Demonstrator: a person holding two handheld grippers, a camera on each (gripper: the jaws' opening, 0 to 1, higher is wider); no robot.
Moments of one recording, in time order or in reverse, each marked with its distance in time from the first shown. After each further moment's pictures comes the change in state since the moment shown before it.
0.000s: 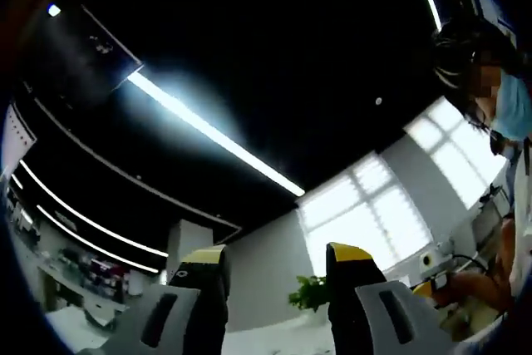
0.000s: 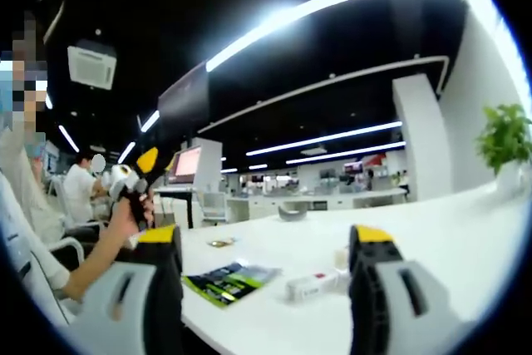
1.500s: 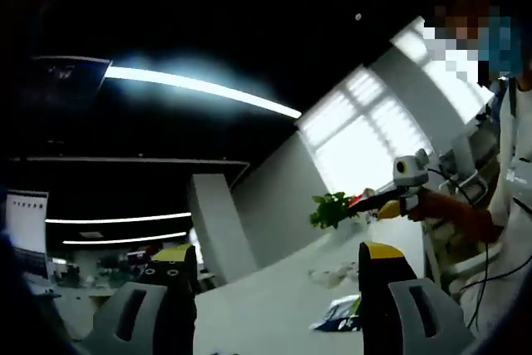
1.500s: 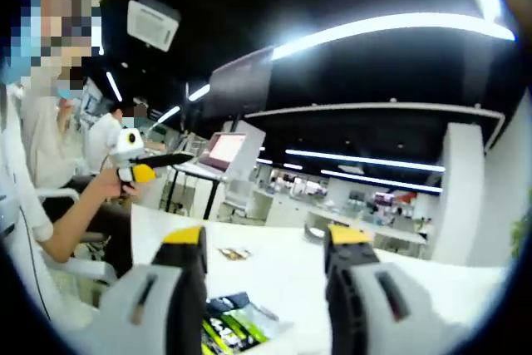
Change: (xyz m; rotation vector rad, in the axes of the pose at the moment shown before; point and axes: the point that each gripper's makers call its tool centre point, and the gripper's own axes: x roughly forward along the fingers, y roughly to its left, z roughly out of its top) left arm -0.072 0.030 -0.005 0.197 0.396 0.004; right arm 0.112 0.067 0.024 -0.311 0.031 0.239
